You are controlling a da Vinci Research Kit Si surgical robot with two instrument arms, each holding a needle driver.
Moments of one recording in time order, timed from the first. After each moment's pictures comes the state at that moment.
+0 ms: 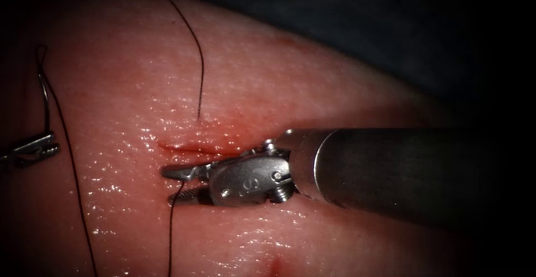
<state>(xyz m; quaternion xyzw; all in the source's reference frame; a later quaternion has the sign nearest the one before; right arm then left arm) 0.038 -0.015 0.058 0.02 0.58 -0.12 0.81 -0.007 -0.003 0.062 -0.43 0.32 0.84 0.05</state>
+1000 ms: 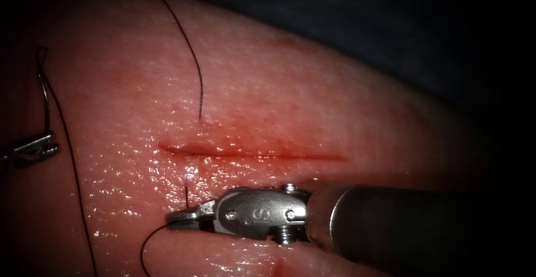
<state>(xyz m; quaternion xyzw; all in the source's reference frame) 0.036 -0.019 0.055 0.19 0.53 -0.06 0.82 -0.007 -0.003 0.062 -0.43 0.32 0.84 0.05</state>
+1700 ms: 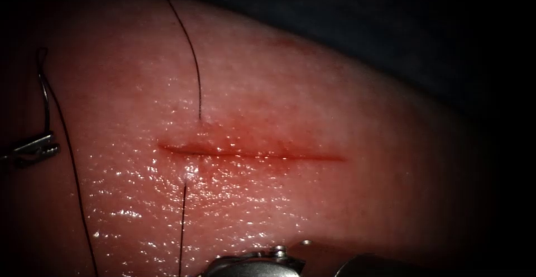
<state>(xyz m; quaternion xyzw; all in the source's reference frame) 0.037 -0.026 0.048 0.30 0.52 -0.17 0.78 -0.007 -0.003 0.062 -0.43 0.32 0.84 0.05</state>
